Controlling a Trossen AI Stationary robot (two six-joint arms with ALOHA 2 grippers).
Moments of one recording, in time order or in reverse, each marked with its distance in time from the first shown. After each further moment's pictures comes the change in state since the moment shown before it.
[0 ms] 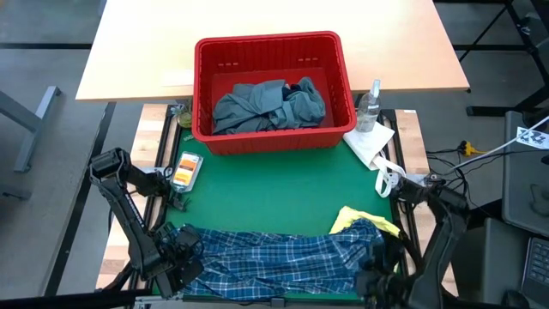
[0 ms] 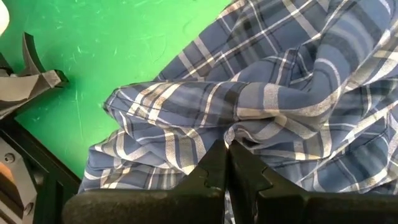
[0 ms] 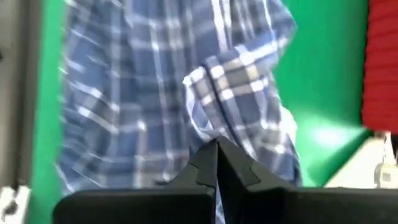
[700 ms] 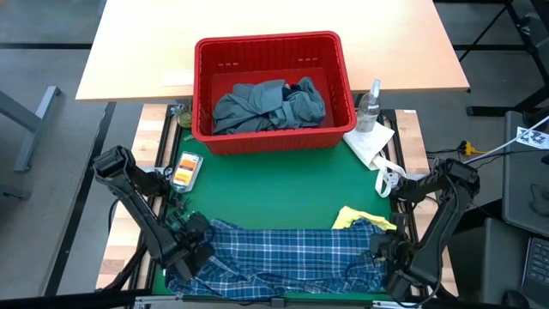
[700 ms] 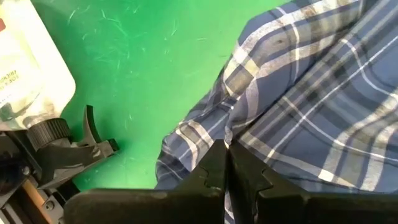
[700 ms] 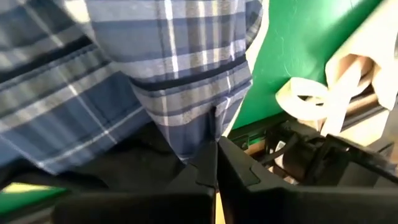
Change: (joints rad) left arm 0.125 0.000 -0.075 -0.059 -0.103 0.108; right arm 0.000 -0.259 -0.484 0.000 -0.320 0.249
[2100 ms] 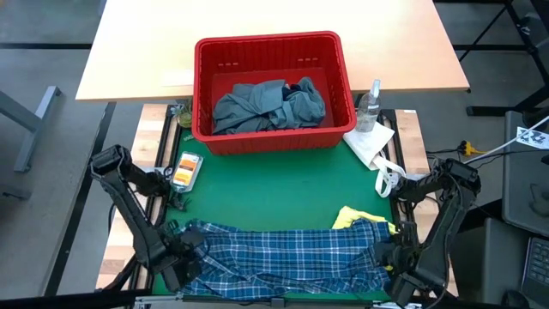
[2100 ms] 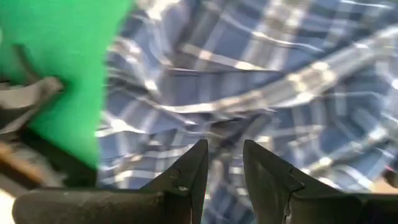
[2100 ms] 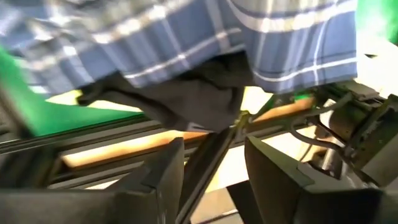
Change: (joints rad) left arm -0.060 -0.023 0.103 0.046 0.241 0.113; right arm 0.001 0.000 0.115 0.000 -0.235 -0.039
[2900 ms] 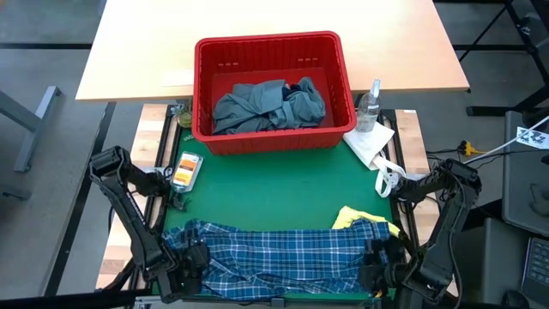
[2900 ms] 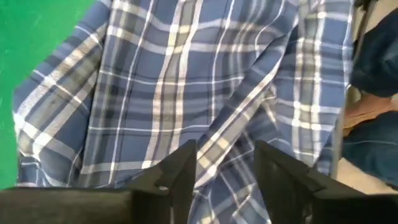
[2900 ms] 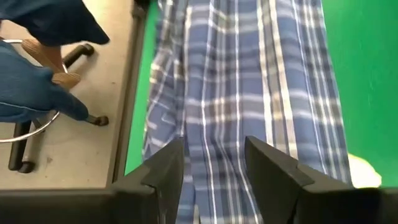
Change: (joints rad) left arm -0.051 0.004 -0.085 0.356 -0.315 0.364; right arm -0.001 0.000 0.083 0.483 0.592 -0.259
